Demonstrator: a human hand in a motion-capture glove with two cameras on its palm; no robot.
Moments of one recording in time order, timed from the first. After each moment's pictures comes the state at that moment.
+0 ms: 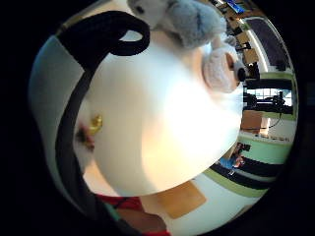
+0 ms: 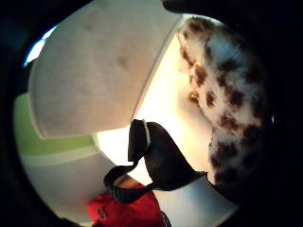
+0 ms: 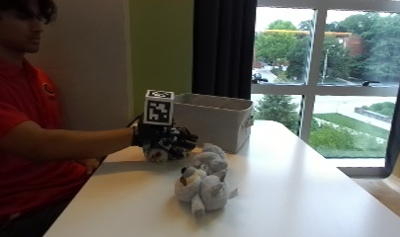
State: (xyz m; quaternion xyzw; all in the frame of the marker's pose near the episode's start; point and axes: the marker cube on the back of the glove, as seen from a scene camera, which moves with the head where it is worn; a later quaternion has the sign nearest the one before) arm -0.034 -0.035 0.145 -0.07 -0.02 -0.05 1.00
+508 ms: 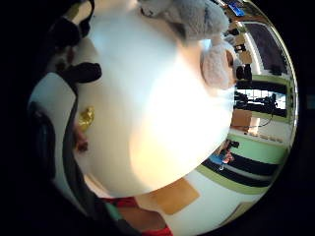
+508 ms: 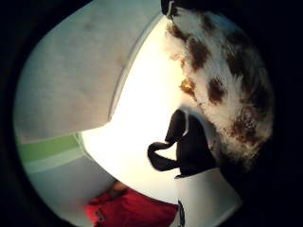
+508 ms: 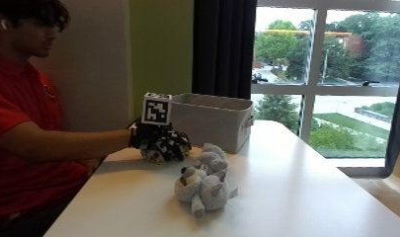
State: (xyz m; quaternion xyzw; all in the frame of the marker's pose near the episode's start) arm -0.037 -0.028 0.156 -0.08 0.05 -0.04 1.00
